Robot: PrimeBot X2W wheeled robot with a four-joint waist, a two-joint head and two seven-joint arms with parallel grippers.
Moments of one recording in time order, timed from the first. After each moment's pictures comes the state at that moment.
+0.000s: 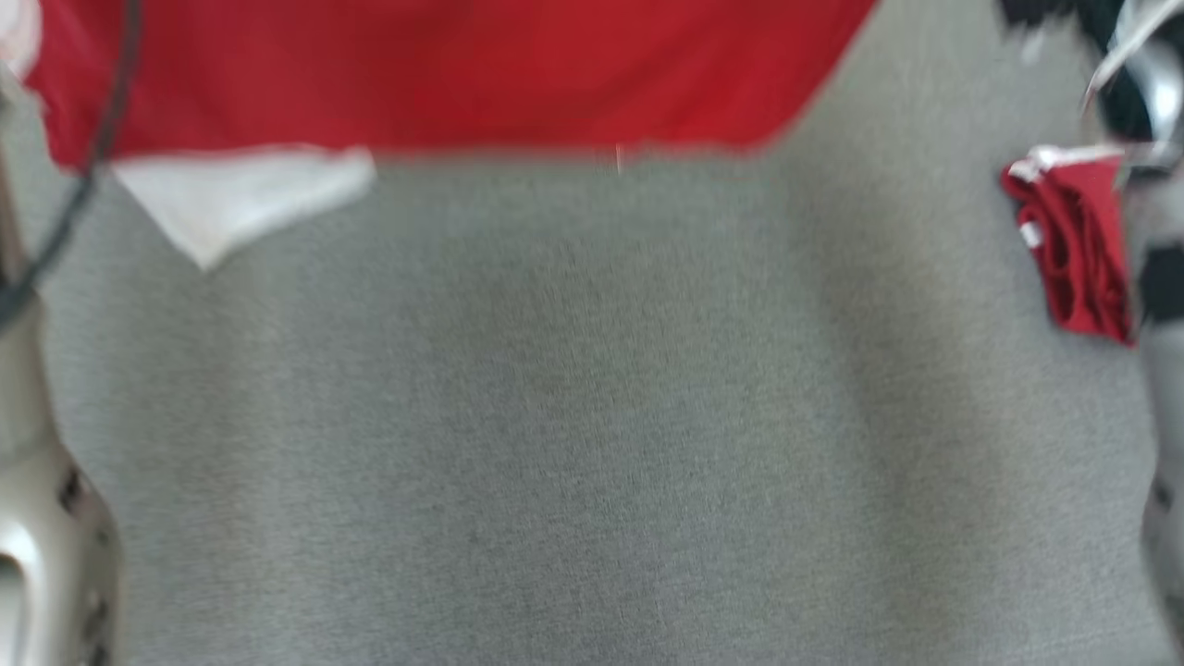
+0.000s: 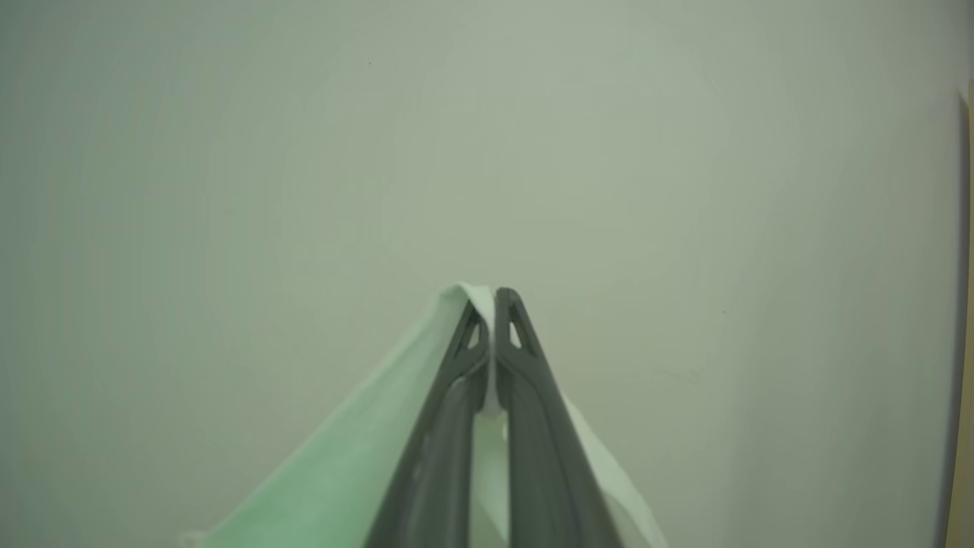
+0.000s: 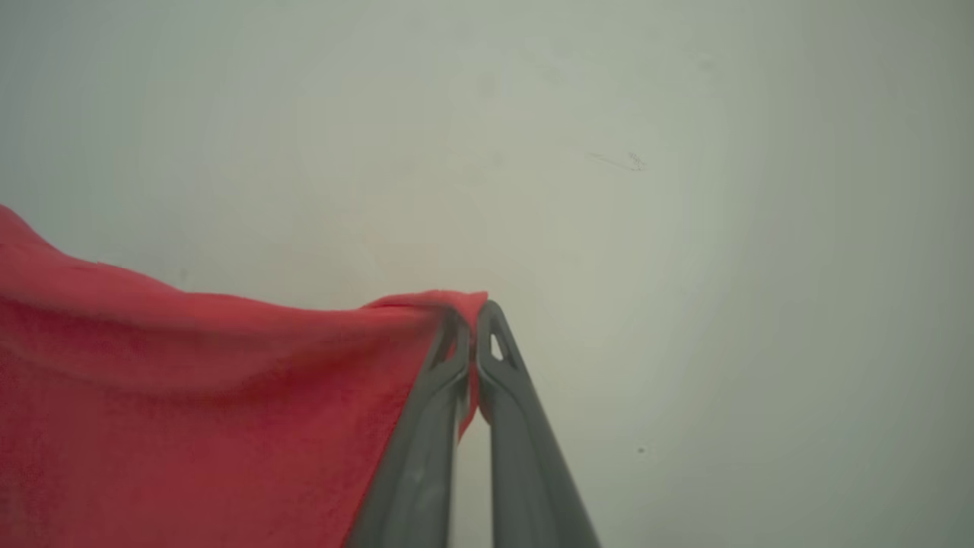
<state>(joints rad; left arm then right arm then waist) -1.34 0.22 -0.01 0.27 -0.57 -0.06 -0.01 -1.17 -0.36 0.22 0.29 0.13 0.13 0.11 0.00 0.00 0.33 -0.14</state>
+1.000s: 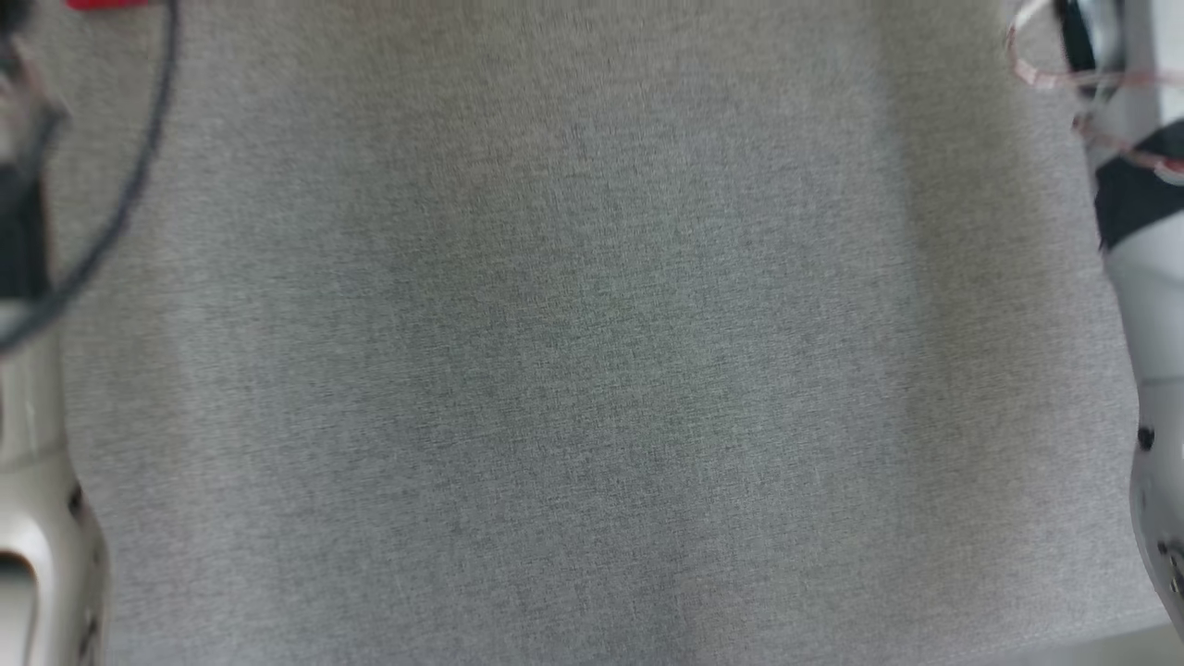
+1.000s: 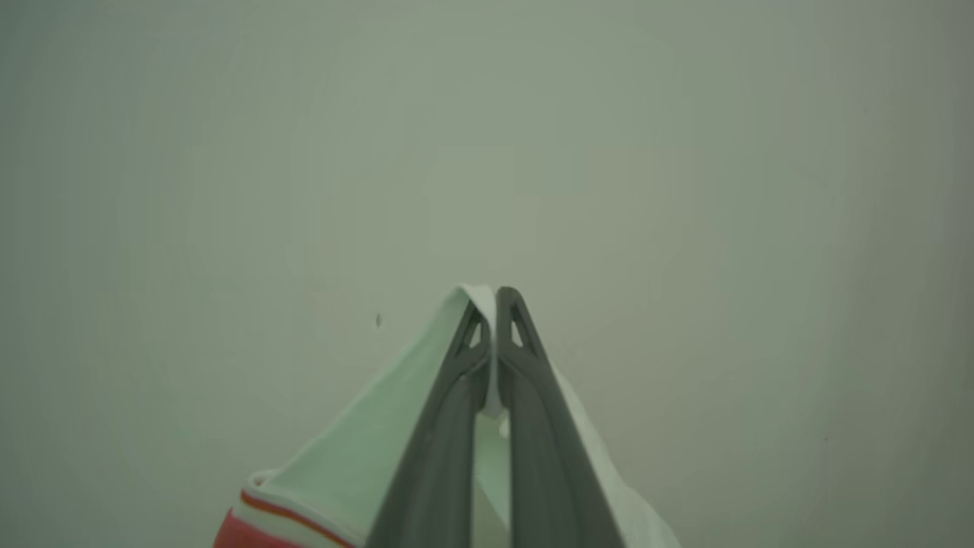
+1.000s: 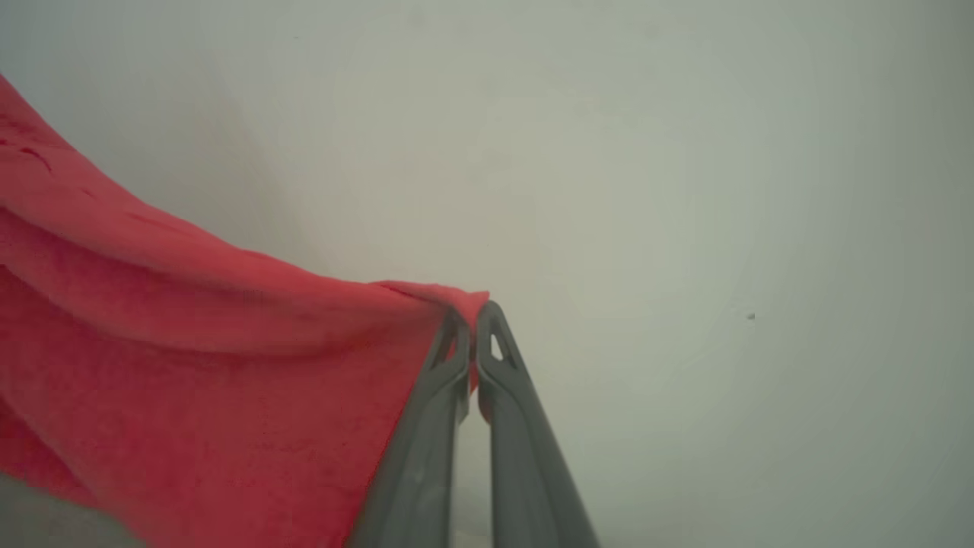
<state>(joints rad) -1.36 0.25 -0.10 0.42 -0.51 -0.12 -0.26 -1.35 -0.30 0.21 0.72 -0.10 0.13 -0.26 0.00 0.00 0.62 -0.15</state>
